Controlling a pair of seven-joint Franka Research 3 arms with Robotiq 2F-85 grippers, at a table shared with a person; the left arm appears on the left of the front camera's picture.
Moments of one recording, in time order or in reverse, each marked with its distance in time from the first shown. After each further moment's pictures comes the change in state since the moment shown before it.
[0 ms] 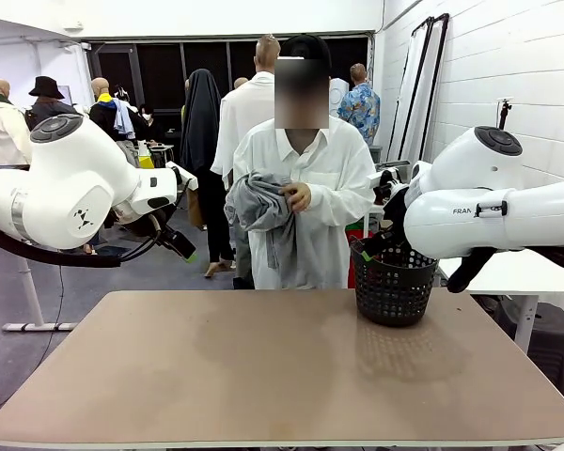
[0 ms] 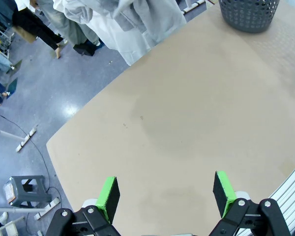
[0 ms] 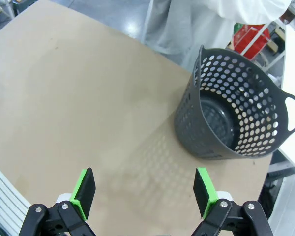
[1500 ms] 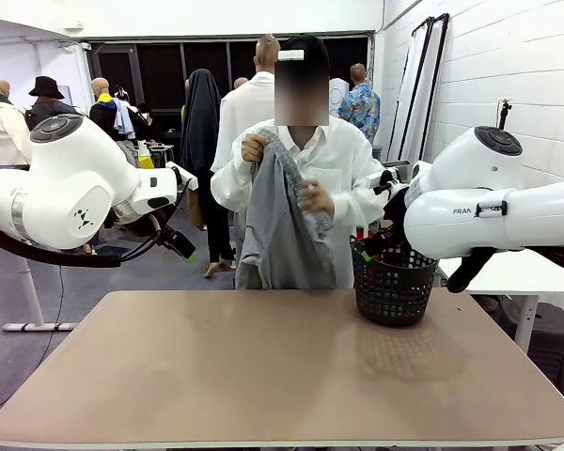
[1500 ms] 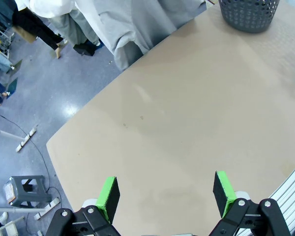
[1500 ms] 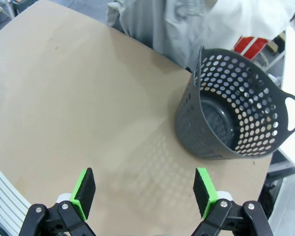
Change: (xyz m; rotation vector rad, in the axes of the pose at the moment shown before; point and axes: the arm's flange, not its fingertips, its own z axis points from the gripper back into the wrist) left arm 0.000 0.000 0.000 0.000 0.000 0.000; right arm 0.000 0.000 0.000 0.000 0.000 0.000
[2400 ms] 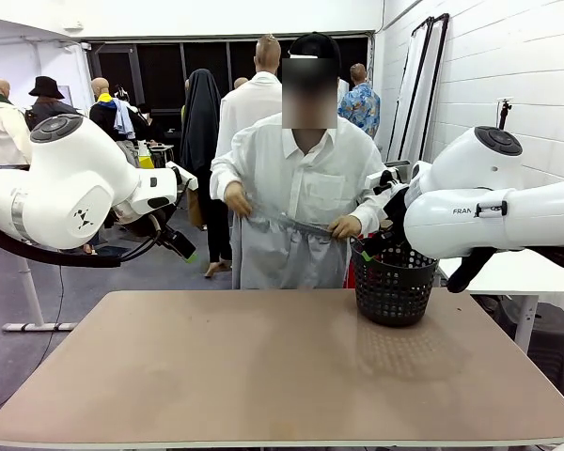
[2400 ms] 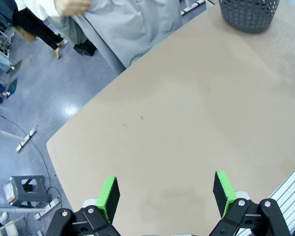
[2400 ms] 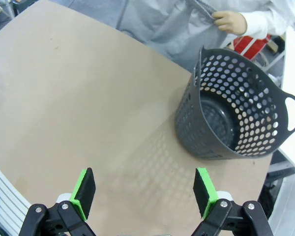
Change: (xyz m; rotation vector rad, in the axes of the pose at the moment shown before) left arm 0.000 0.000 0.000 0.000 0.000 0.000; right arm 0.000 0.000 0.000 0.000 0.000 0.000
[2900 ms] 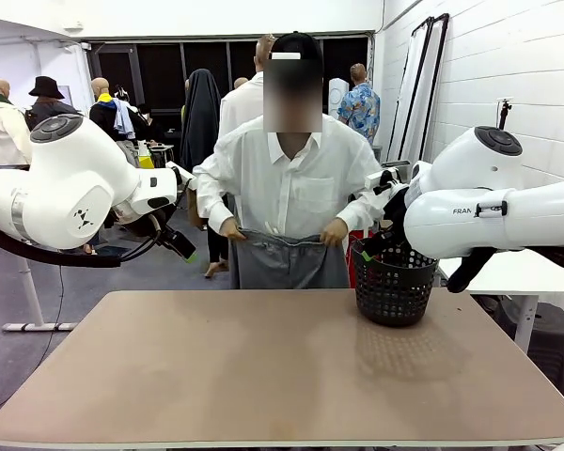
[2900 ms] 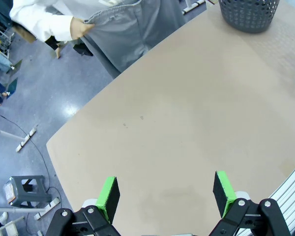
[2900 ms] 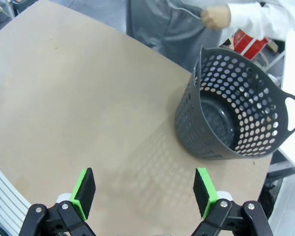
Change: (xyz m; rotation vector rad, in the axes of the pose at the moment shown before) left arm 0.000 0.000 0.000 0.000 0.000 0.000; right arm 0.000 0.000 0.000 0.000 0.000 0.000
